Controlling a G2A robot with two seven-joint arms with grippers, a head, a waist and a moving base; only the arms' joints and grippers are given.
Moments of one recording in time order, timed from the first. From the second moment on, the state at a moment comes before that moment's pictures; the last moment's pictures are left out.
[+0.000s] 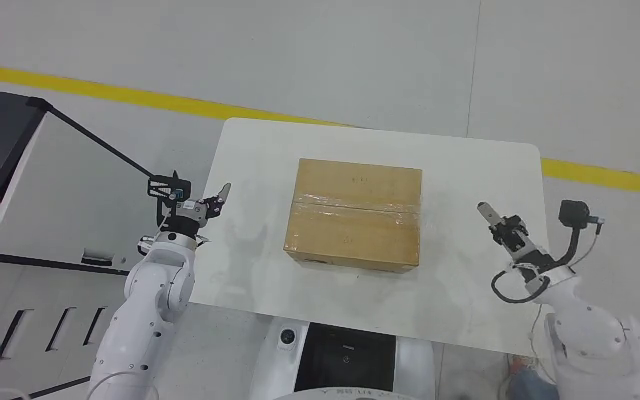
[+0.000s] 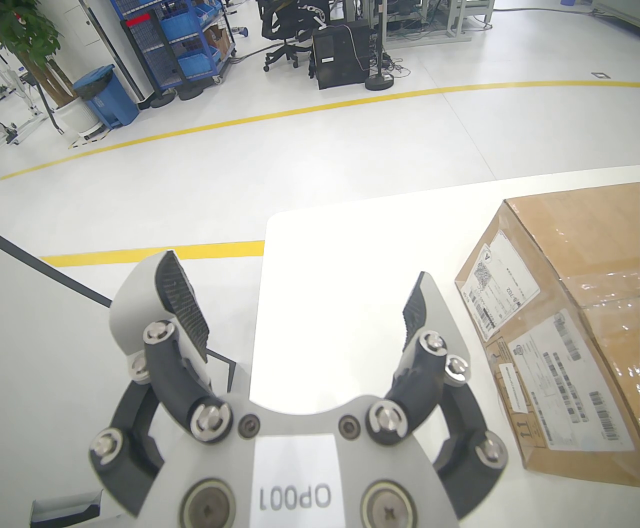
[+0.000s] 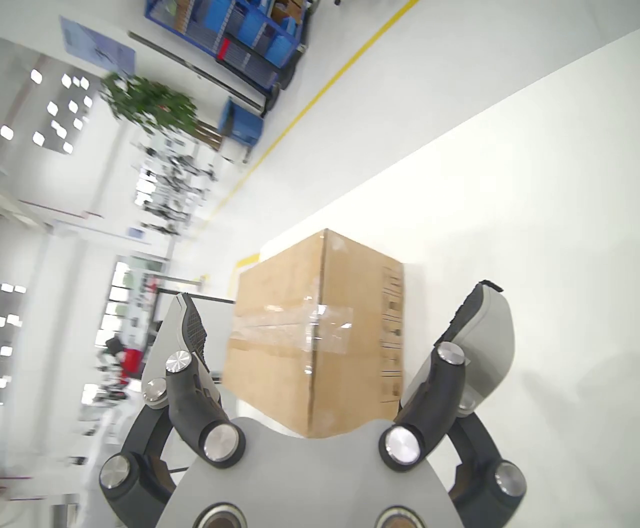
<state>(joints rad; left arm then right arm) 1.73 -1.15 -1.60 -1.80 1.33 0.00 0.00 -1.87 -1.16 1.79 -1.98 -0.33 -0.11 0.46</state>
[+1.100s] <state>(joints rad) 1.73 -1.15 -1.60 -1.80 1.33 0.00 0.00 -1.63 -1.19 1.55 -1.49 0.32 -0.25 0.67</state>
